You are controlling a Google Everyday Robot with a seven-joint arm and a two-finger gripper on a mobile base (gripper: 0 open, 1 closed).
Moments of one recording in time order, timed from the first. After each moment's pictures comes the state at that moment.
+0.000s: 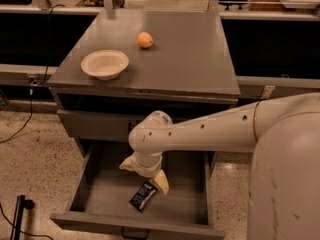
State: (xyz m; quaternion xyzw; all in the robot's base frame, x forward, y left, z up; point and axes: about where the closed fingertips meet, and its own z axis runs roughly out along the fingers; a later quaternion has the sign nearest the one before) arm 0.499 0.063 0.533 -0.96 0.26 0.02 0.09
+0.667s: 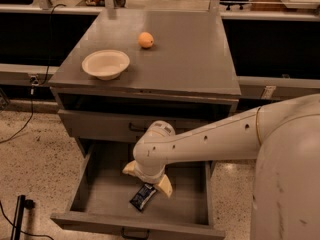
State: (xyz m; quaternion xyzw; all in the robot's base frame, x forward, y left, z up) arm 0.496 0.051 0.512 -0.97 0.24 -0.02 0.09
